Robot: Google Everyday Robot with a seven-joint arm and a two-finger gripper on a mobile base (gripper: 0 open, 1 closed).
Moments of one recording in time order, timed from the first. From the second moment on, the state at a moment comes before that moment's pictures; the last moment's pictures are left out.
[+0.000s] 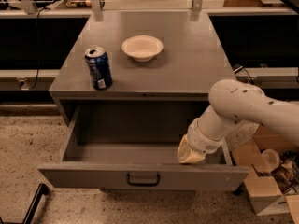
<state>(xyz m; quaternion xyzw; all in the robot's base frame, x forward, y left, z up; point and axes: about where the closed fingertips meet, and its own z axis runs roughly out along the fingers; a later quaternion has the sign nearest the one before) 0.453 -0.111 0.660 -0.74 0.65 0.14 0.13</state>
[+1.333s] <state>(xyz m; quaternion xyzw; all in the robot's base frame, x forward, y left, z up) 0.420 -0.118 0.714 -0.73 0.62 0.20 0.19</state>
